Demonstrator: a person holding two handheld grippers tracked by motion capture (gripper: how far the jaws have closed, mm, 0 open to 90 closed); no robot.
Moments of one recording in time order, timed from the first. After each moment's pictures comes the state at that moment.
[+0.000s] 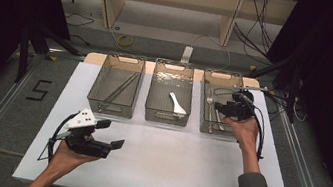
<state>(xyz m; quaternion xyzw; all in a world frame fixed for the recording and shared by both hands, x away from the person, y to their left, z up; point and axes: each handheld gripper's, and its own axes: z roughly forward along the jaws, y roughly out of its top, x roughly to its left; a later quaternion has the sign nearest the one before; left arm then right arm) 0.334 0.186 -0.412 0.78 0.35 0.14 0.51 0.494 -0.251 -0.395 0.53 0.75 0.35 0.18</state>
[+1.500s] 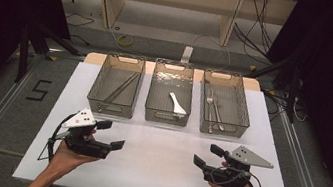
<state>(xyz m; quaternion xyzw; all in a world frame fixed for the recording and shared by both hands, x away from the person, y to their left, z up) 0.334 0.188 -0.411 0.77 0.34 0.12 0.53 0.313 -0.236 -0.428 0.38 0.74 0.53 0.15</state>
